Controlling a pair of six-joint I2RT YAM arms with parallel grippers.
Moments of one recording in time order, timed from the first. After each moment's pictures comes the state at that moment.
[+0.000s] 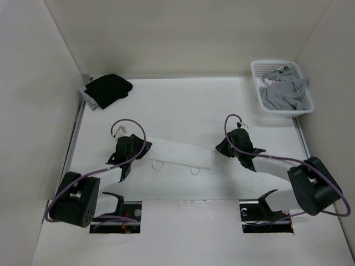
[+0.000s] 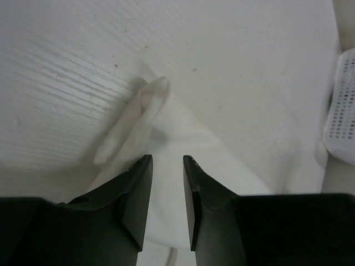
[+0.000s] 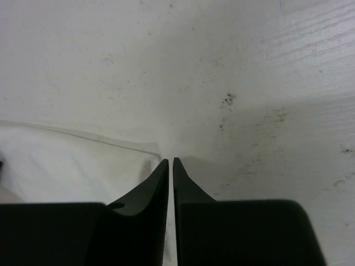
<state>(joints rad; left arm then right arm) -0.25 1.28 0.25 0.48 0.01 -0.98 0.48 1.37 0.47 0.19 0.07 0.85</state>
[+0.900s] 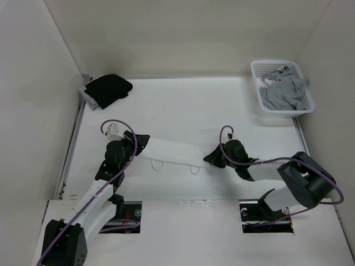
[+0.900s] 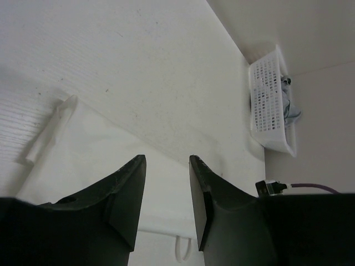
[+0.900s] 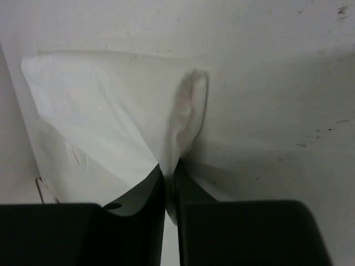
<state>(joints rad) -0.26 0.78 0.23 0.30 0.04 -0.99 0.61 1.43 0.32 0.48 -0.10 1.03</state>
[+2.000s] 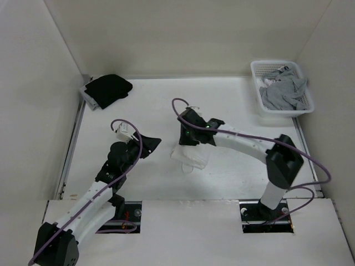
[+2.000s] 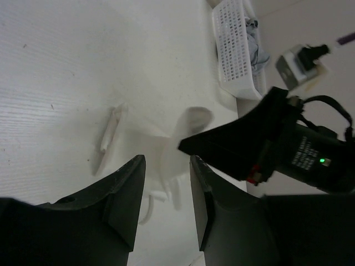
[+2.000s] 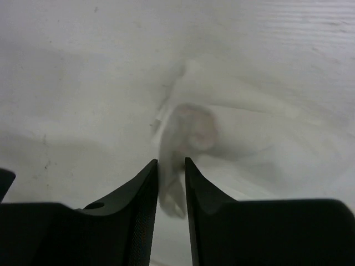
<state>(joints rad) -0.40 0.72 0.27 0.23 0.12 -1.00 0.86 1.69 1.29 -0.52 0.18 0.83</state>
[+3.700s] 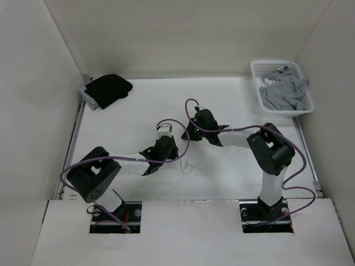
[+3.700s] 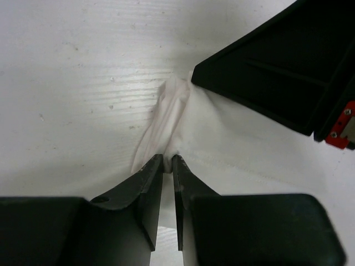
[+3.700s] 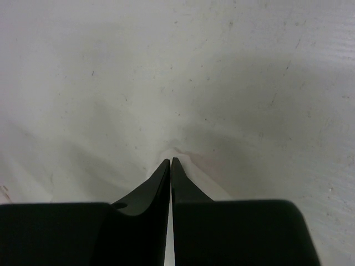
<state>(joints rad) -0.79 1.54 0.54 0.39 -0.32 -0.68 0.65 1.89 1.05 0.17 -0.15 0.75</state>
